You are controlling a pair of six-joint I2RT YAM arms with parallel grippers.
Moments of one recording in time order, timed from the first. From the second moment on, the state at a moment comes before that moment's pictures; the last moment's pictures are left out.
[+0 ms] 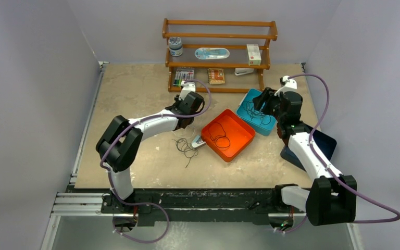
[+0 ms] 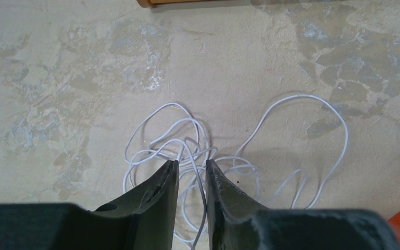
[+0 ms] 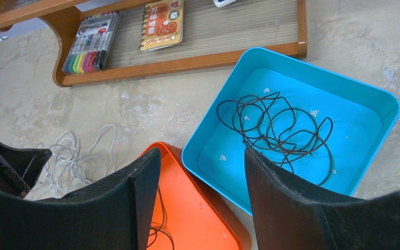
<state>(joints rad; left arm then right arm) -0.68 1.84 1.22 -0.17 -0.69 -0.36 0.08 1.17 0.76 0.08 -0.10 0.37</state>
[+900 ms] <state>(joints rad) -0.68 1.57 1.22 -0.27 -0.76 -0.36 0.08 0.98 0.69 0.05 0.11 0.46</state>
